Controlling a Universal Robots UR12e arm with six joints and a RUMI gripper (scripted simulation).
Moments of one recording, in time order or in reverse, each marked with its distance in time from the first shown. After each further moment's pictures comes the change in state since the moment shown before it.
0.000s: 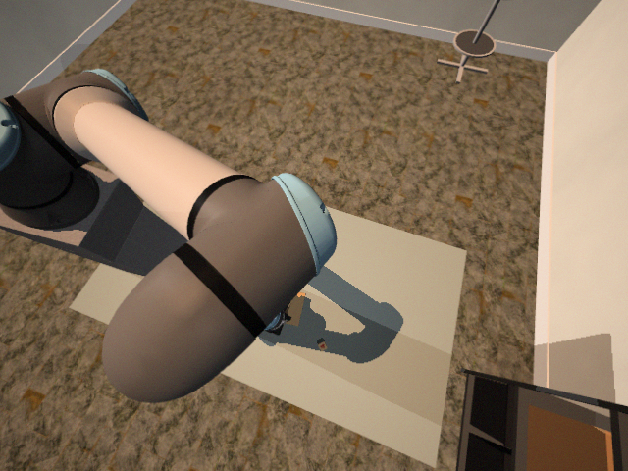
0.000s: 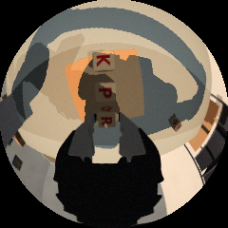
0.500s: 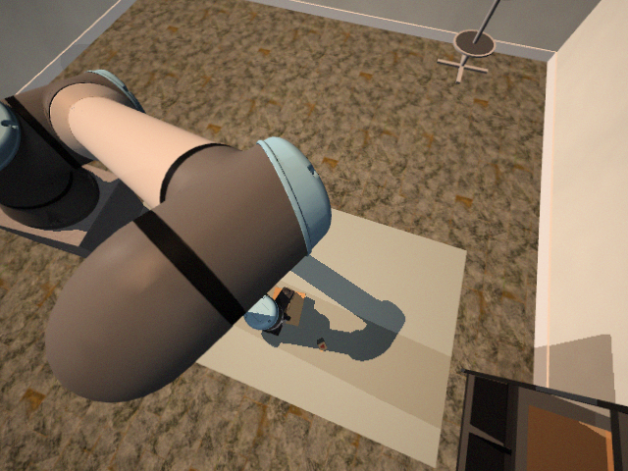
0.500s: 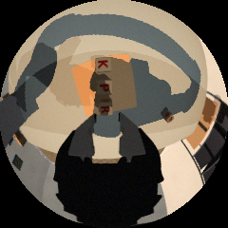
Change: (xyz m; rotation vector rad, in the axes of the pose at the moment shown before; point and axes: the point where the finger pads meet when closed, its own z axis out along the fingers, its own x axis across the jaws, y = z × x) arm 0.004 0.002 -0.042 -0.003 0.005 0.001
